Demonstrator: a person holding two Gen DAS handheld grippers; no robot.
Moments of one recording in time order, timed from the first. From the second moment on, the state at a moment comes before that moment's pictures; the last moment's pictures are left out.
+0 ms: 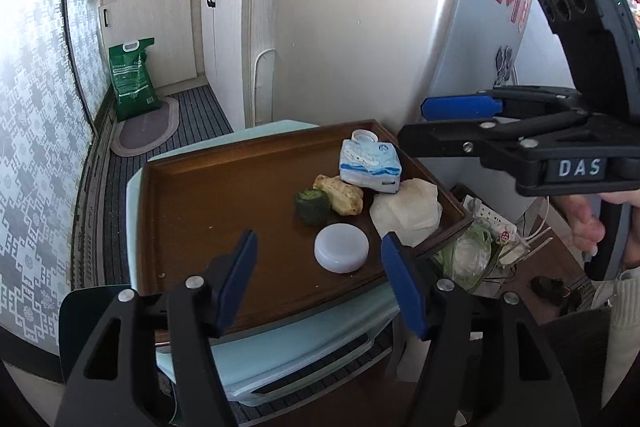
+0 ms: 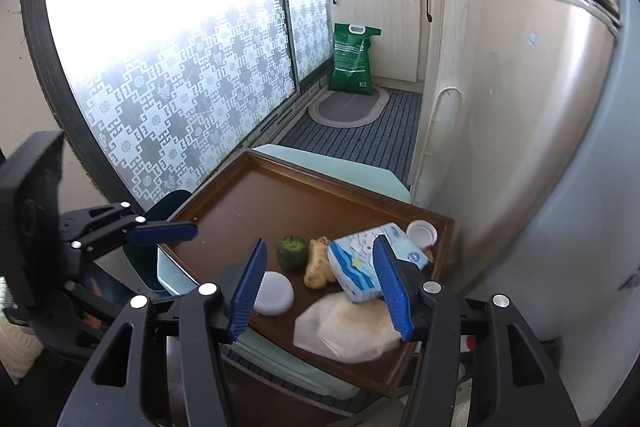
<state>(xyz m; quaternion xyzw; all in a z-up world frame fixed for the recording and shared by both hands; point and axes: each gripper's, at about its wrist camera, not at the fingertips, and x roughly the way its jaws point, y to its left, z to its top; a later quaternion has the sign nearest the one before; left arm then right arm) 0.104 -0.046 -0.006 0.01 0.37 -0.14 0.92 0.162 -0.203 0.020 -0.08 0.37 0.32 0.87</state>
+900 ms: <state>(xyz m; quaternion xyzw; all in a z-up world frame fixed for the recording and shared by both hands) 0.140 -0.066 -0.041 0.03 0.43 -0.10 0.90 0.163 -0.244 -0.003 -0.08 0.41 0.36 0.83</state>
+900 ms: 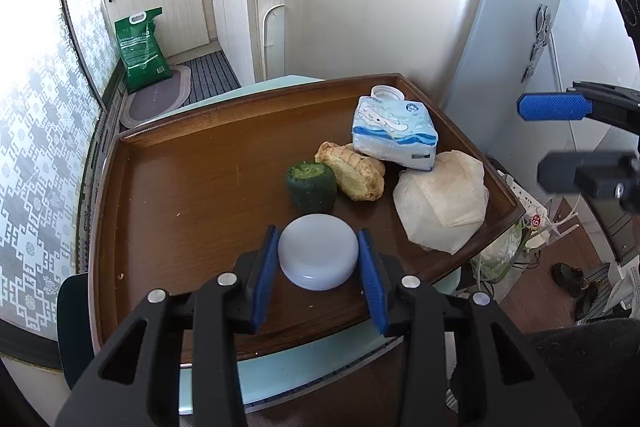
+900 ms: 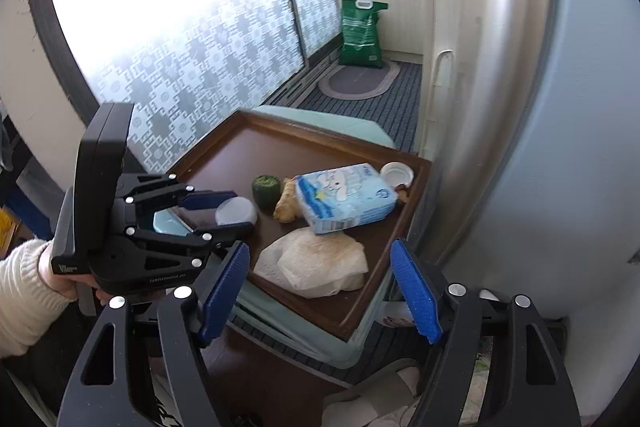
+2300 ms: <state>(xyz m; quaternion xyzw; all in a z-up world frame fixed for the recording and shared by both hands) 0.107 -0.006 0.000 -0.01 0.37 -0.08 0.92 0.175 -0.174 -0.040 -0.17 0.46 0.33 0.81</state>
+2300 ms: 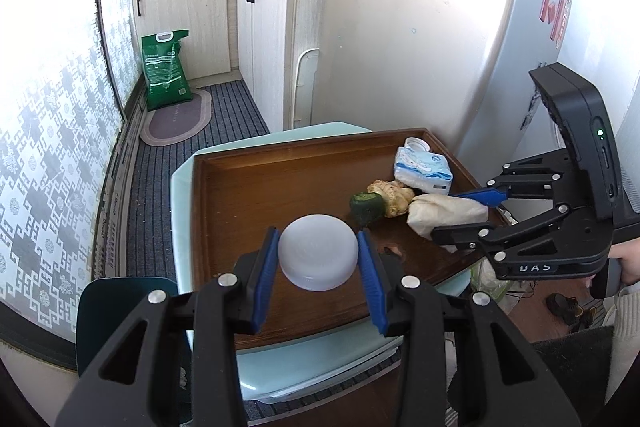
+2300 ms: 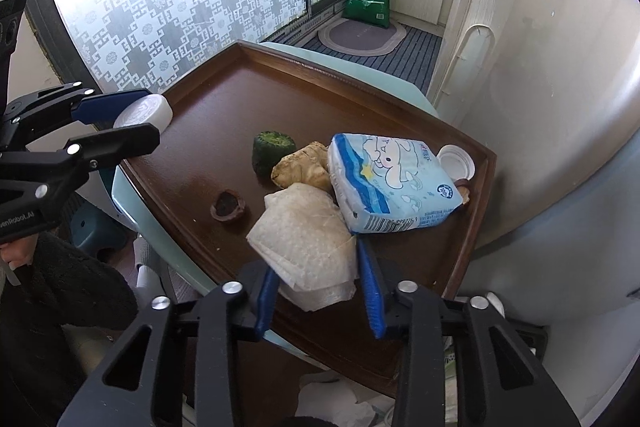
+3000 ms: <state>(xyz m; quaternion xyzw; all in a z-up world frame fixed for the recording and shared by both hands) 0.089 0.060 0.014 -0.04 0.36 -0.02 0.93 0.161 -0.137 0.005 -0.14 0.39 0.37 0.83</state>
